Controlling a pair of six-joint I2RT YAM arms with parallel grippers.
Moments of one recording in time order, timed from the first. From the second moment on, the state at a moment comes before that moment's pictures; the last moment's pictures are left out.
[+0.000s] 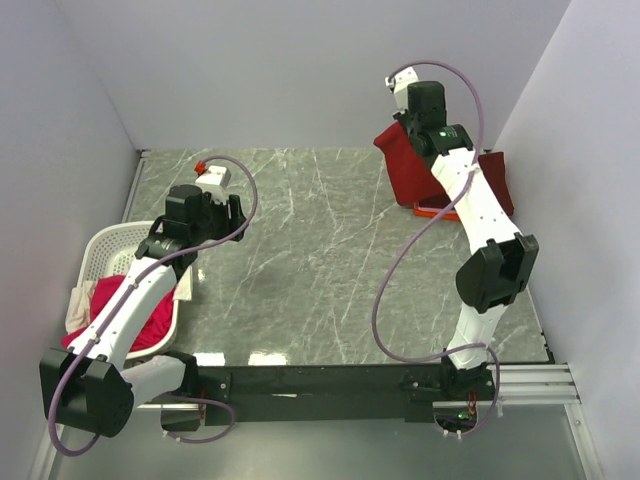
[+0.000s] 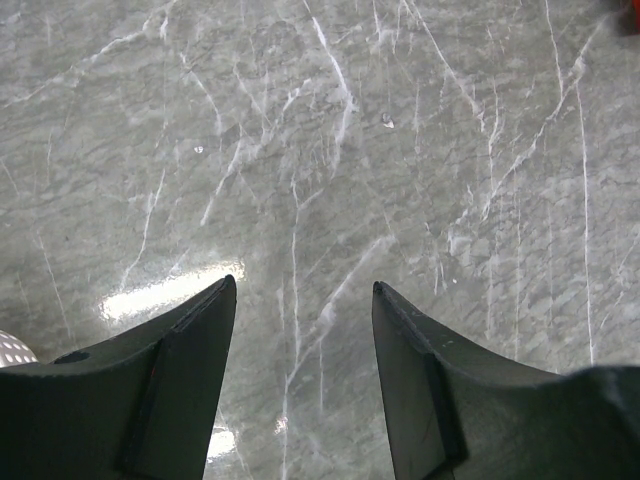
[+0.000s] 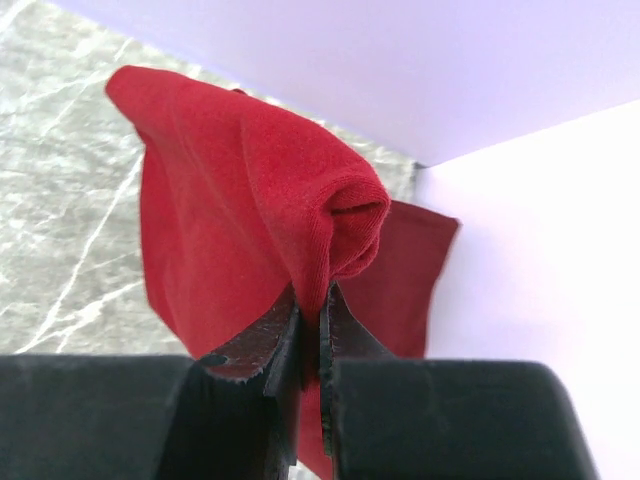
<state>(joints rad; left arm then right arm) -0.24 1.11 0.91 -0.29 0.13 -0.12 0.26 1.86 1.97 -0.61 0.39 -0.44</state>
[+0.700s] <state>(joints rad) -0.24 1.11 0.91 -0.29 0.13 -0.11 0.22 1.78 1.96 -0.61 0.43 -0.50</state>
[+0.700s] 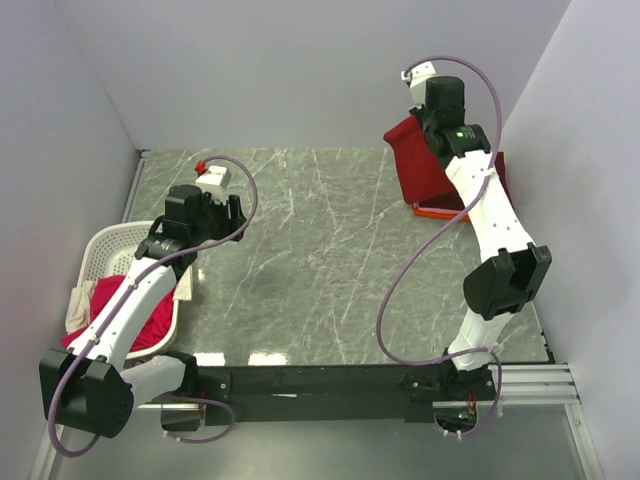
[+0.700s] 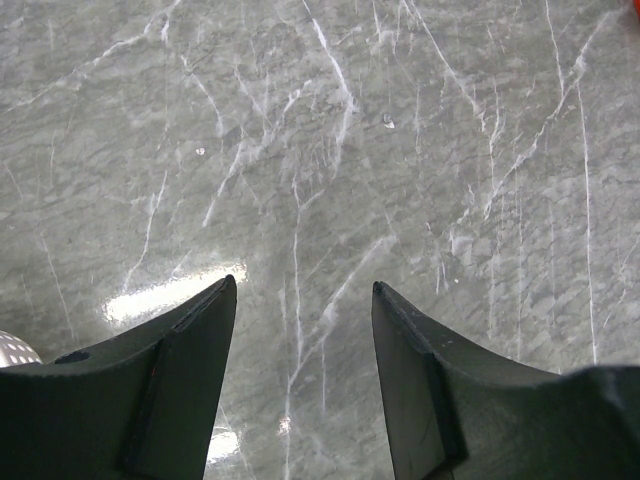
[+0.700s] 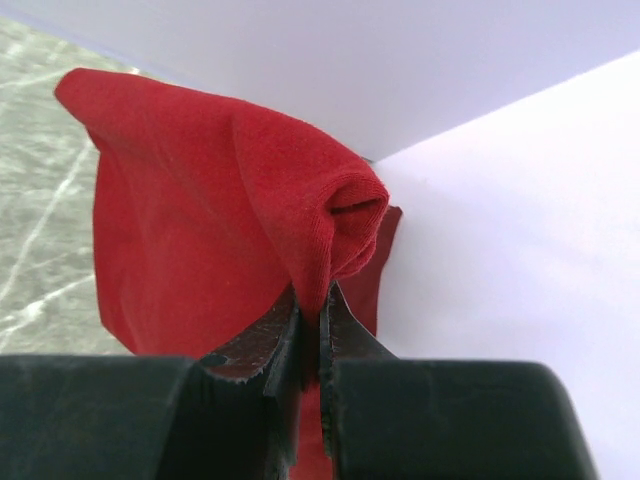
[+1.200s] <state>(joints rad) -0.24 1.11 0.91 -0.29 0.13 -0.11 0.08 1.90 1.96 -0.56 0.37 -0.55</state>
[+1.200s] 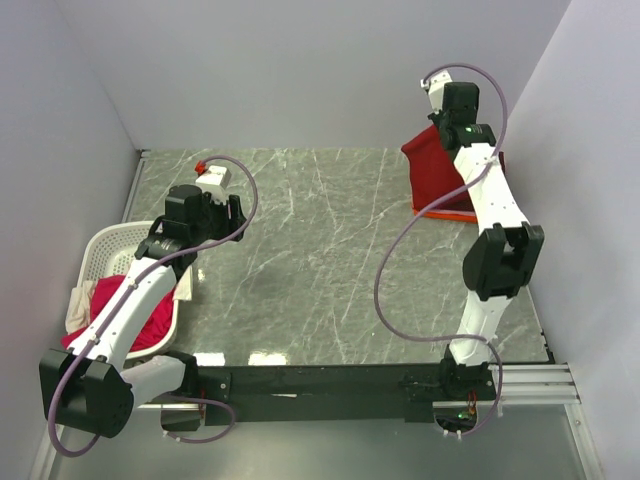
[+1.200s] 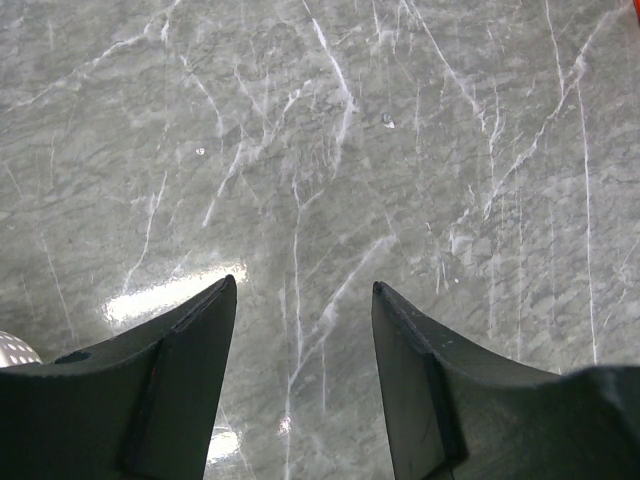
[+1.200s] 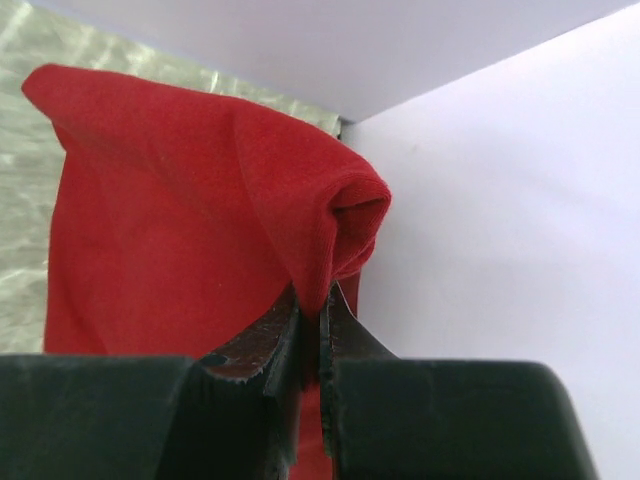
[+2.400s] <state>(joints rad) -0.24 1.11 0.91 -0.29 0.09 -0.10 -0.02 2.15 2.01 -0.46 0.48 -0.59</state>
